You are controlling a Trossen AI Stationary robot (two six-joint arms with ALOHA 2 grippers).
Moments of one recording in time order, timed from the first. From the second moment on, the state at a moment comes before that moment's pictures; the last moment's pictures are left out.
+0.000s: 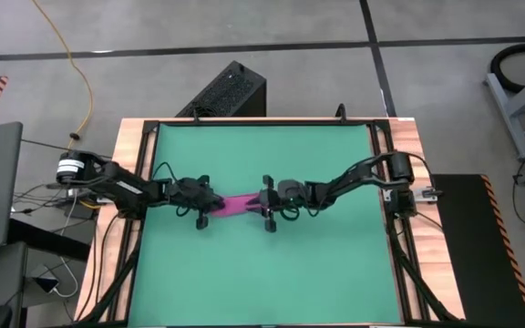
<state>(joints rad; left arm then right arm) 0.14 1.45 0.14 0.62 0.06 -0.02 -0.01 1.94 0.90 0.76 -0.03 -0.05</state>
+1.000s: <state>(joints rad) 0.09 0.86 0.13 0.36 -0.04 -0.12 -0.05 2.19 0.90 0.81 0.05 0.27</state>
